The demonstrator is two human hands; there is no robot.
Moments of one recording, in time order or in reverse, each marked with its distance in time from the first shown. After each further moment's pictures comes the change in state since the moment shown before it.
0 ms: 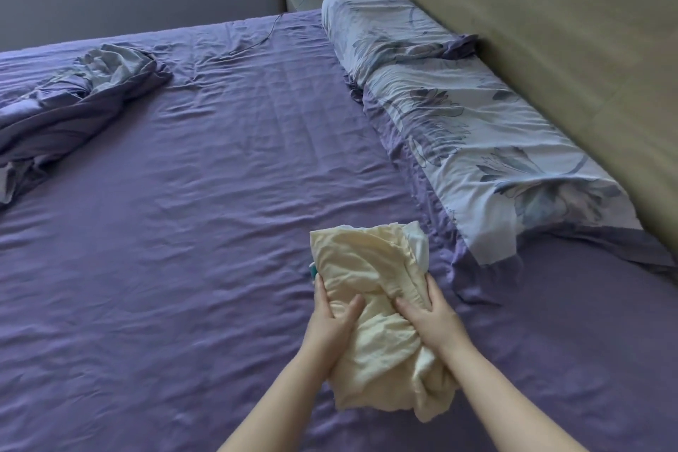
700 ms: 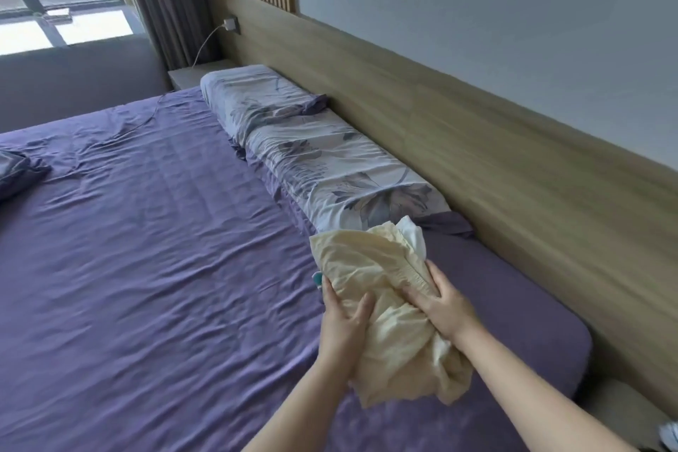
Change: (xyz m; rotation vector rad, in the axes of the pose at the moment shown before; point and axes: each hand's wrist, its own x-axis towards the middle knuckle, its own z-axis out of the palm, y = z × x) left_hand -0.128 0.079 0.167 0.034 -0.179 0.268; right_hand -0.139 0.036 -0.206 0.077 0.303 -0.064
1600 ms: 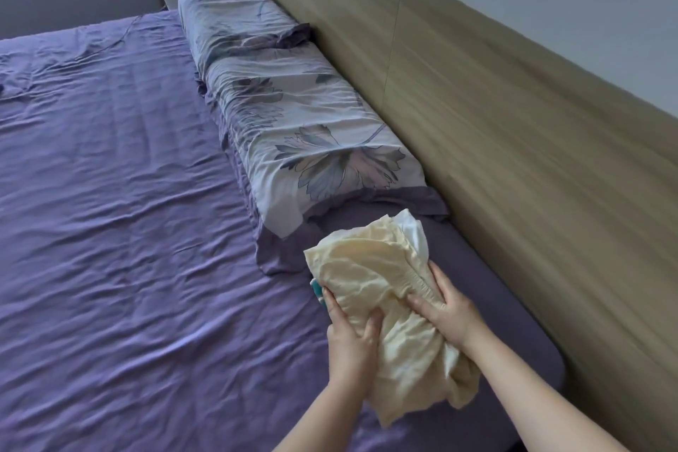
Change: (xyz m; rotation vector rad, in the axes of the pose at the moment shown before) left_hand 0.033 -0.070 0.220 0.125 0.192 -0.241; right_hand 0.141 0.167 -0.106 -0.073 -0.245 -0.025
